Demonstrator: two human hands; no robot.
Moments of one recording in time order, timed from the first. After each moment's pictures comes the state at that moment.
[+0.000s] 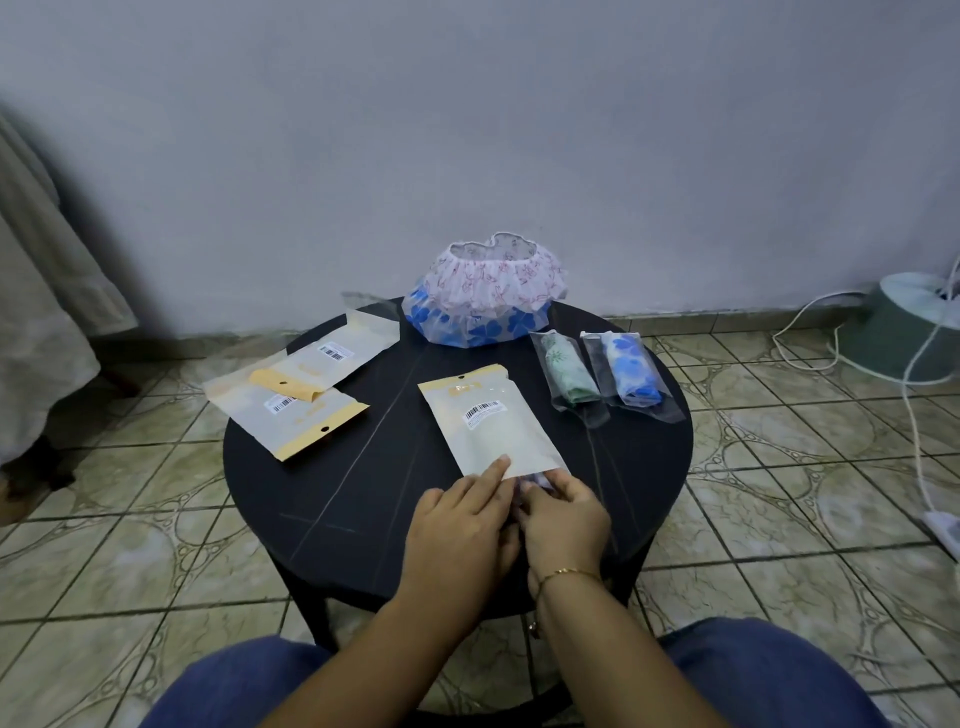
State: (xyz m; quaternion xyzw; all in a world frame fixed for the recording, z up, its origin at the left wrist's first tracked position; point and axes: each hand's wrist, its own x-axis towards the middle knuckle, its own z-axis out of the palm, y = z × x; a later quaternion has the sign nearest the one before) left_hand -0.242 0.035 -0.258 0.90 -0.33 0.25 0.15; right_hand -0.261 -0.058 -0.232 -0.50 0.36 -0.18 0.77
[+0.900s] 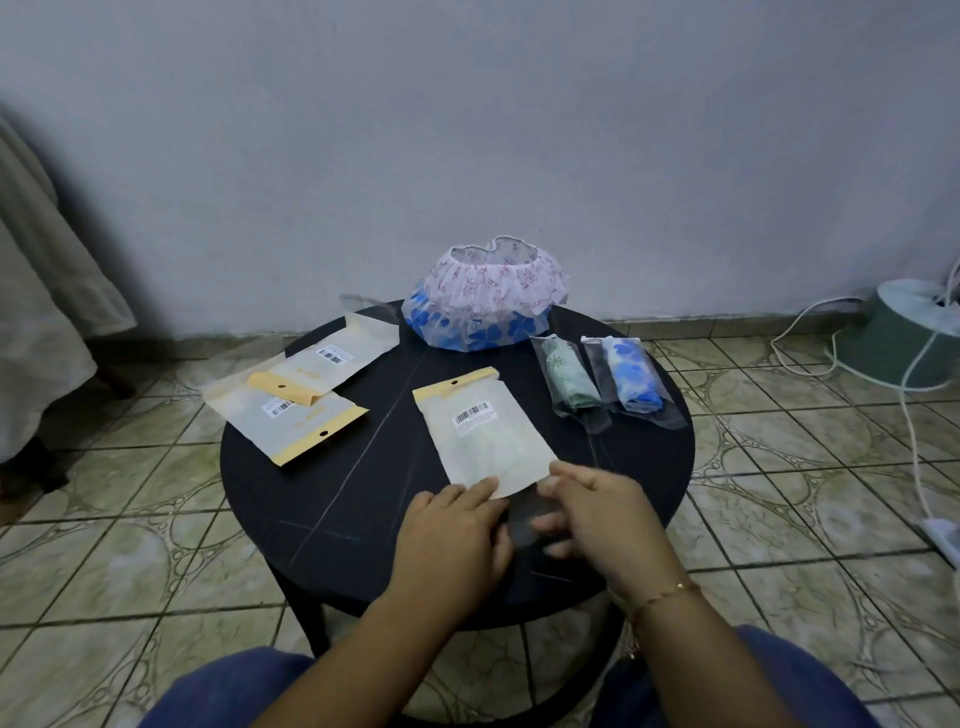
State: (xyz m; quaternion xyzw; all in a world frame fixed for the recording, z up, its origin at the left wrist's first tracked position) left_hand -0.235 0.041 -0.252 0.94 -0.30 0.15 0.11; right_hand -0.291 -0.092 -0.187 -0.69 0.25 -0.04 0.67
